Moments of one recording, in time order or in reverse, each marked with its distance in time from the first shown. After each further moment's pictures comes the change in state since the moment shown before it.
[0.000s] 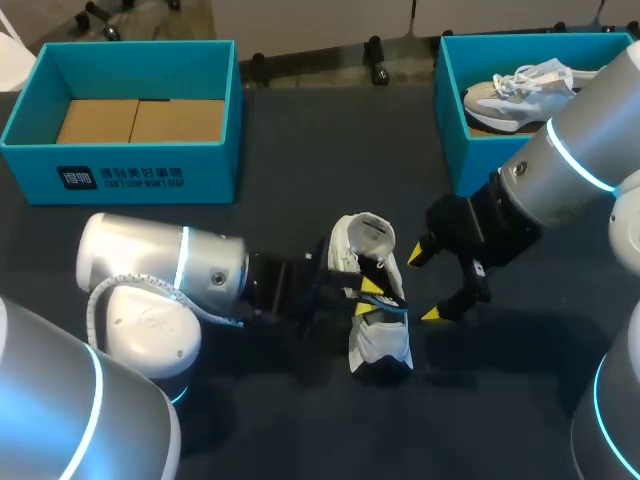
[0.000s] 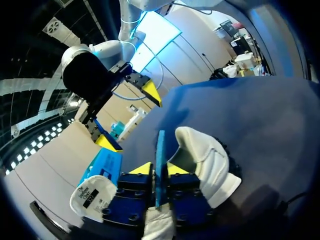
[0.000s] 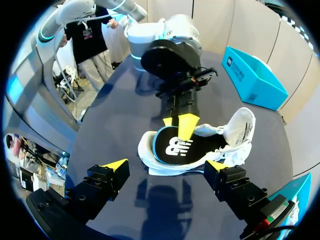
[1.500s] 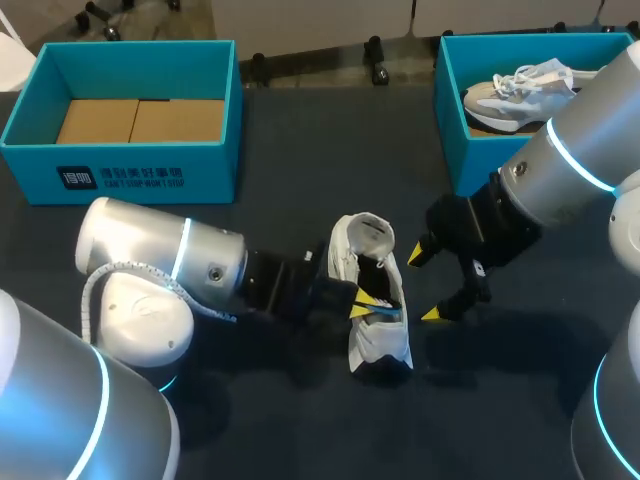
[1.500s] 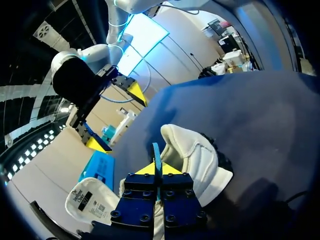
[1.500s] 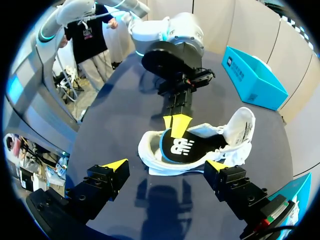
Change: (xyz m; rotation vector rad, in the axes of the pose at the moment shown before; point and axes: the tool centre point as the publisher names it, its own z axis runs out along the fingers) left arm 0.012 0.004 -0.004 0.008 0.092 0.062; right arm 0.000 0.000 0.000 0.000 0.000 0.000
